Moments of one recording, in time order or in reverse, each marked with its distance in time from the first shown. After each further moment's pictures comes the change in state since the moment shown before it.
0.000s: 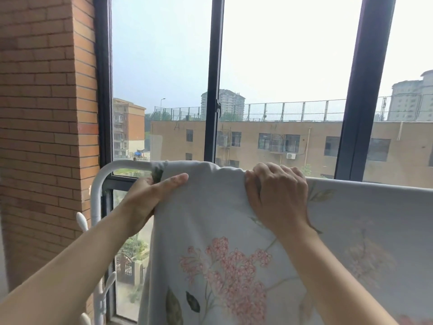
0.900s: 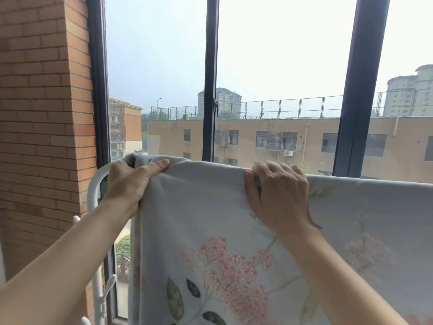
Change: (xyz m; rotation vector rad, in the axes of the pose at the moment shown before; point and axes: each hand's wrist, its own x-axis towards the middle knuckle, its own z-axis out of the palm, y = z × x) left_hand 0.025 0.015 -0.009 0.051 0.475 0.229; right_hand -0.001 -0.002 -0.003 -0.005 -0.027 -0.016
